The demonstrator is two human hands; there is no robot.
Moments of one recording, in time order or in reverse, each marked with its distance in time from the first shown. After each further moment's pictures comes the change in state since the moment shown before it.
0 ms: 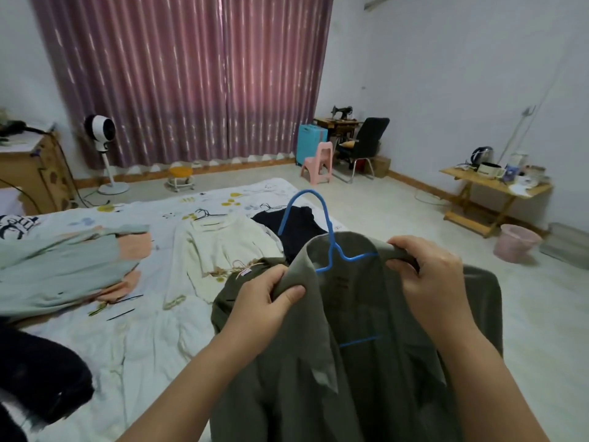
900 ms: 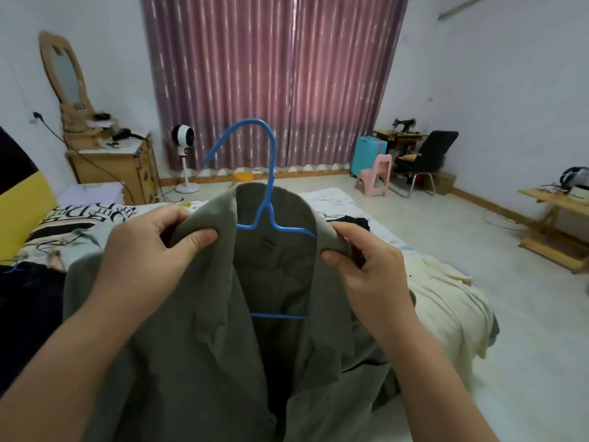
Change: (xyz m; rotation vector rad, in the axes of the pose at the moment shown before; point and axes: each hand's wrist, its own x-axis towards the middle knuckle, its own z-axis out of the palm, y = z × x) left_hand -0.089 0.057 -0.188 0.543 0.564 0.070; right_hand -0.013 -0.168 0.052 0.587 -0.152 -0.176
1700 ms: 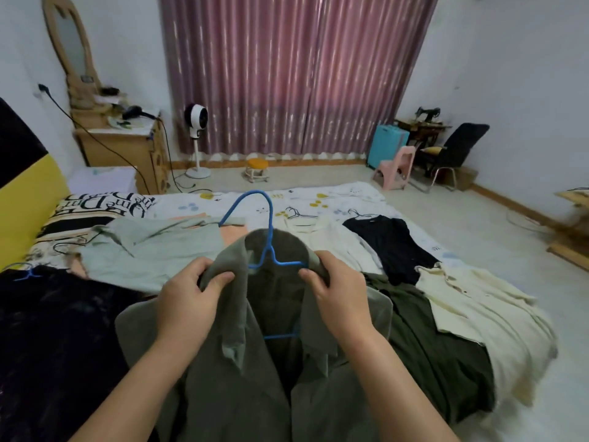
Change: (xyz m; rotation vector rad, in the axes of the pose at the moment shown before) left_hand 0.098 -0.255 0.020 -0.102 0.033 -0.297; right_hand 0.092 0.036 0.270 -0.233 -0.194 0.253
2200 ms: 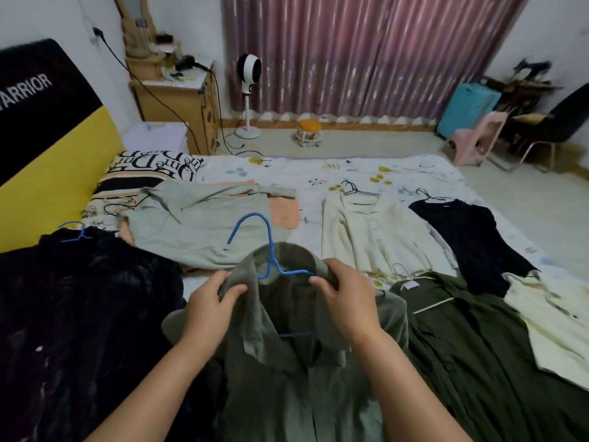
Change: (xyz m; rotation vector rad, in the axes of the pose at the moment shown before) left_hand 0.085 -0.163 0.045 0.049 -0.077 -0.294; right_hand 0.094 0.044 0.162 0.021 -0.257 0.040
